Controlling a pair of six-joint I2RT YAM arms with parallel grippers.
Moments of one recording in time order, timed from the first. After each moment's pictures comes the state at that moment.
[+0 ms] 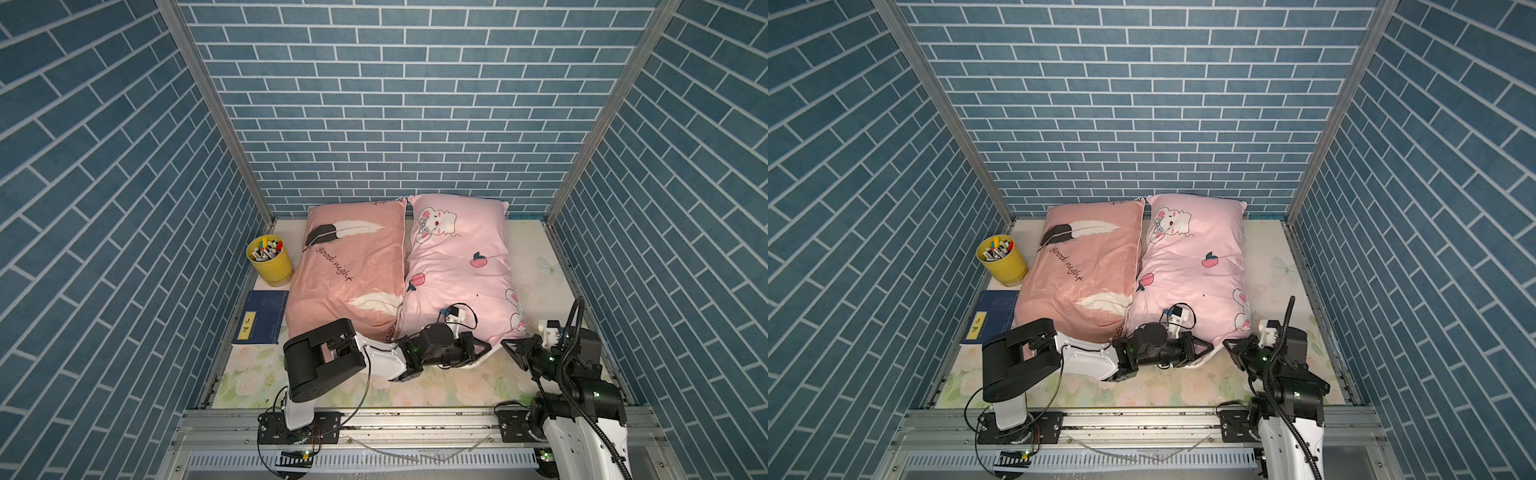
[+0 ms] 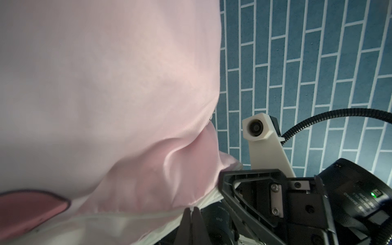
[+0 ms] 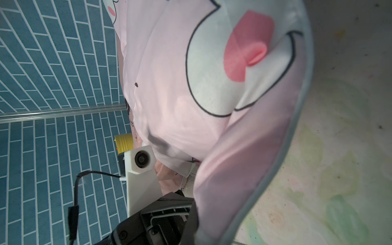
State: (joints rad) left arm -1.20 1.85 0.84 0.77 0.19 -1.37; right arm -0.08 0.32 0.46 -0.92 -0.69 0.91
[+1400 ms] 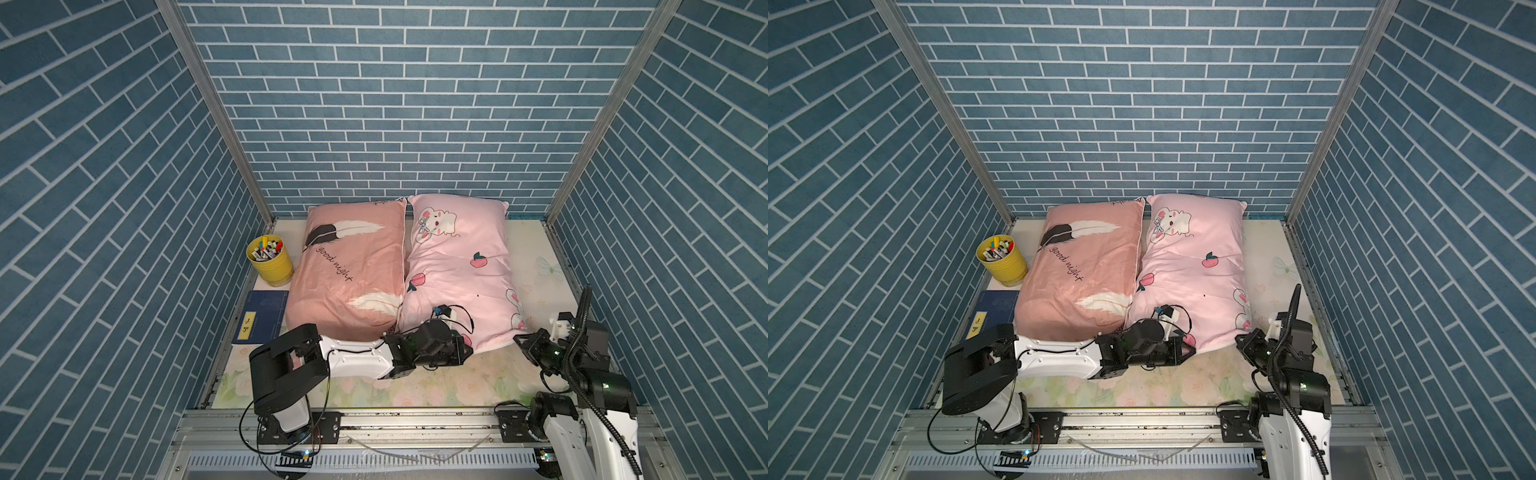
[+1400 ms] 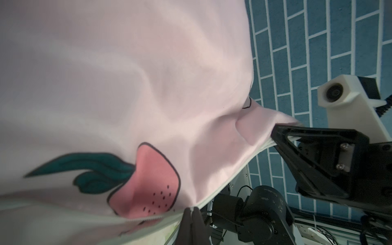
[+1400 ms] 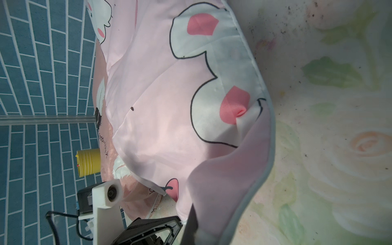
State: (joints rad) left arm -1.19 1.66 0.83 0.31 0.12 -1.13; right arm -0.09 0.42 0.59 -1.00 -0.49 0.73
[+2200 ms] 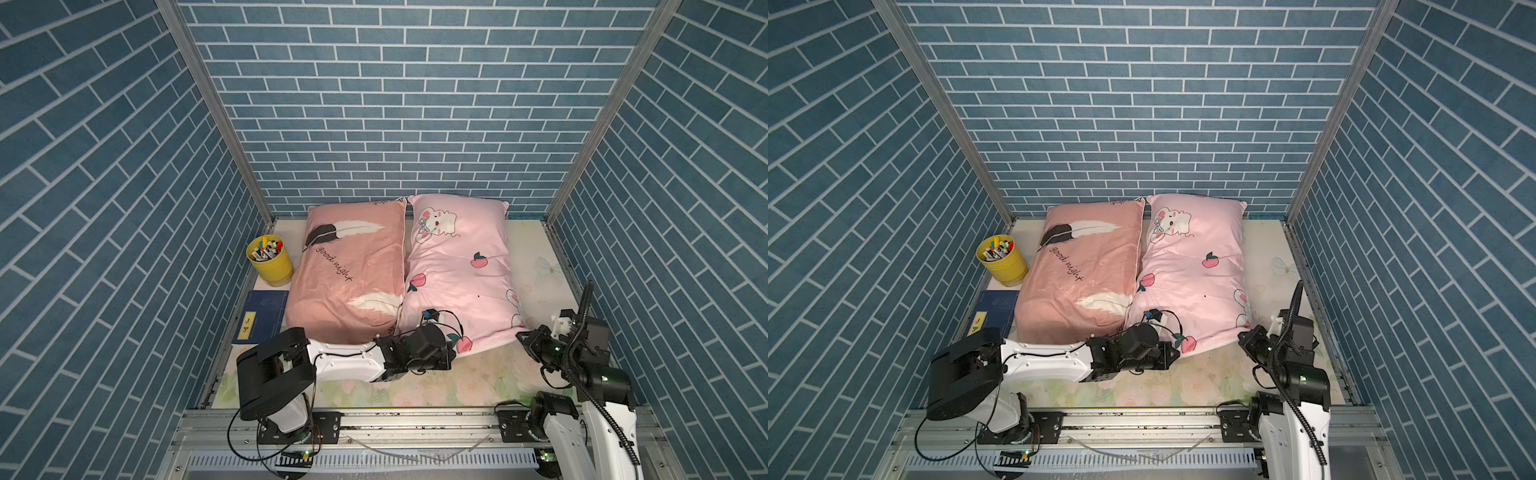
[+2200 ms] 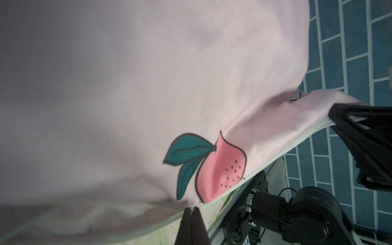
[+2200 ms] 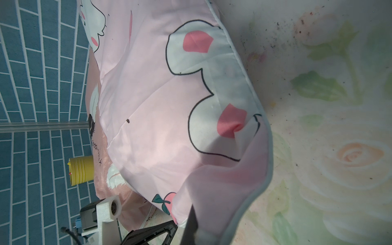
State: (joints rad) left arm -1.19 1.59 0.77 0.15 0.02 -1.06; right arm -0.12 0.48 0.60 -0.97 -0.48 0.70
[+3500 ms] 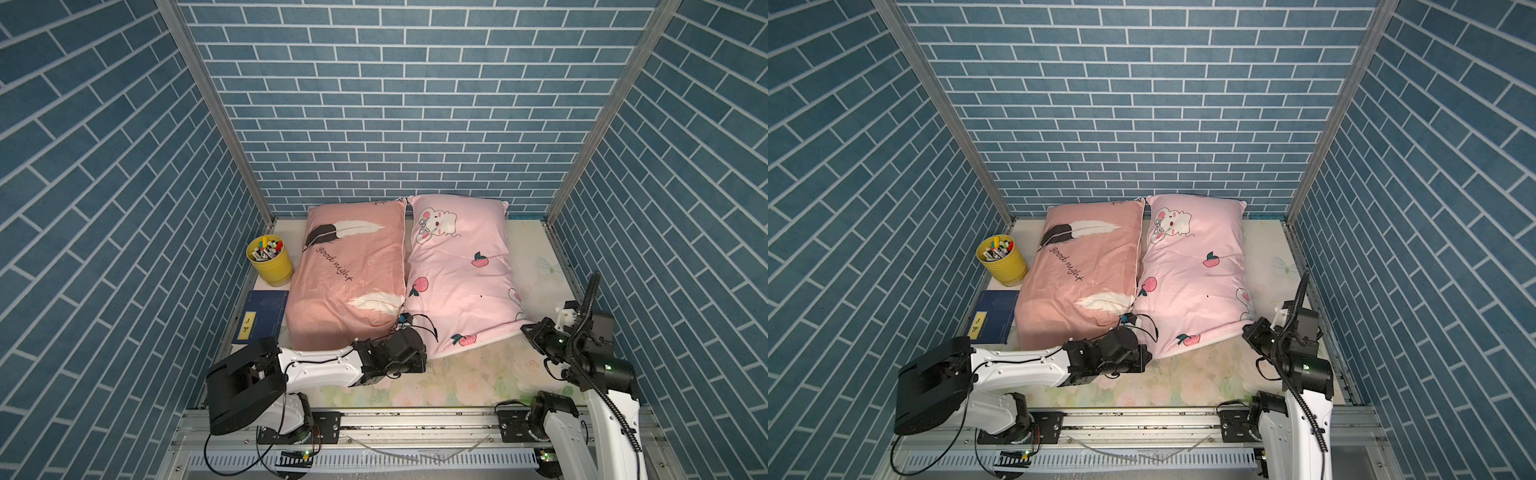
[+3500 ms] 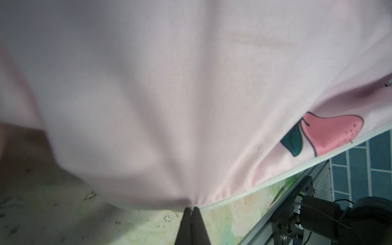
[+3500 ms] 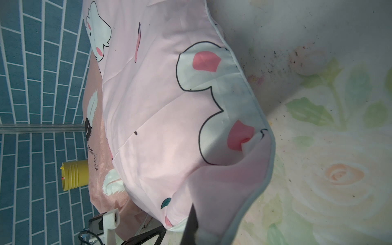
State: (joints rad) left arm -1.13 1.42 0.60 0.02 -0.03 -1.05; right arm -0.17 0.56 0.66 -0.96 -0.47 0.62
